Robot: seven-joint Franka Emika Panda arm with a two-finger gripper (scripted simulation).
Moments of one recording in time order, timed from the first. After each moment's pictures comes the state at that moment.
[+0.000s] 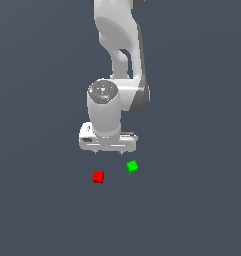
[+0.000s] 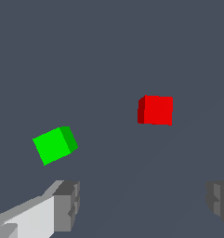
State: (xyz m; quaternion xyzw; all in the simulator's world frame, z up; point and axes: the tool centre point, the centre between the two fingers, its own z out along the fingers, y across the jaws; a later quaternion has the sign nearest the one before) arm 0.055 -0.044 0.139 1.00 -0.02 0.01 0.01
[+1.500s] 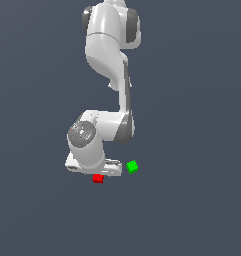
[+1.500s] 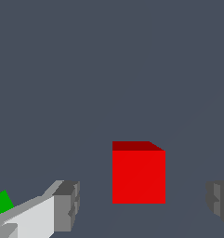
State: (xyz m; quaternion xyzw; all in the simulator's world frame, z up) arm 0.113 -0.094 0.064 1.00 -0.05 0.00 0.00
